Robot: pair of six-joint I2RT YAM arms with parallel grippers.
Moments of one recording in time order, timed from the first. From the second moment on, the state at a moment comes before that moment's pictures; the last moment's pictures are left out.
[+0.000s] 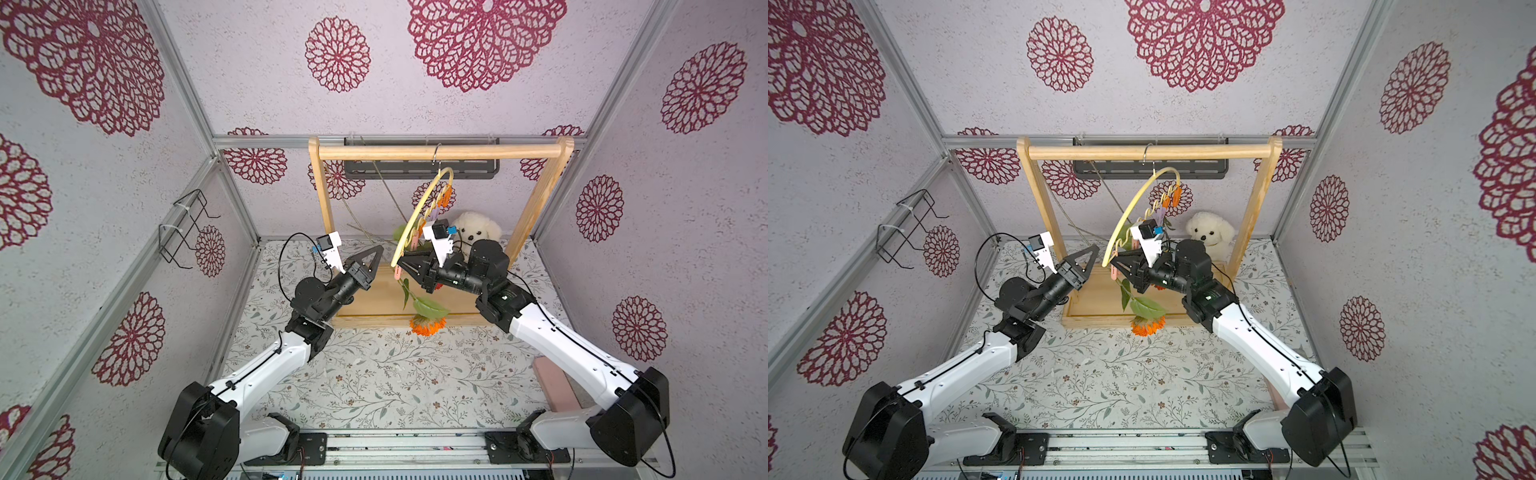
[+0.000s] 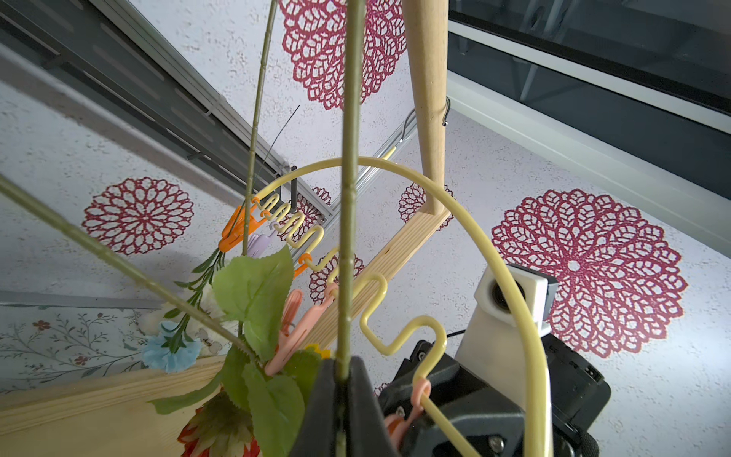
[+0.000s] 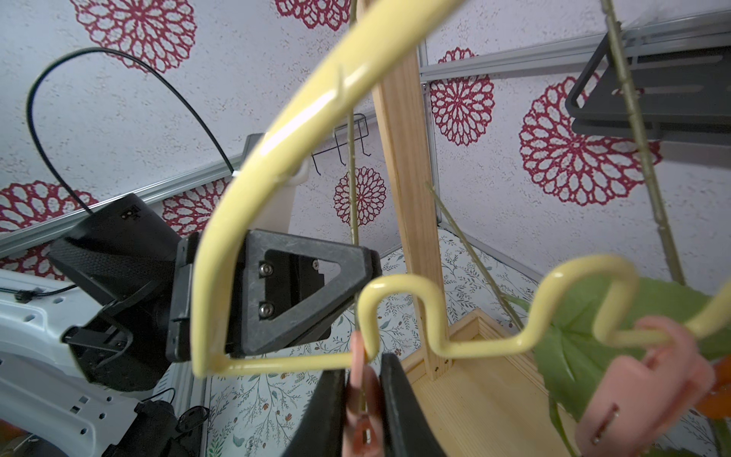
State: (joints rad) left arm -0.50 1.27 0.79 0.81 0.24 -0.91; right arm 0.63 1.35 1.21 0.13 -0.54 0.23
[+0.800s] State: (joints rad) left arm -0.50 1.31 0.79 0.85 0.24 -0.95; right arm 0.63 1.35 1.19 0.15 -0.52 0.22
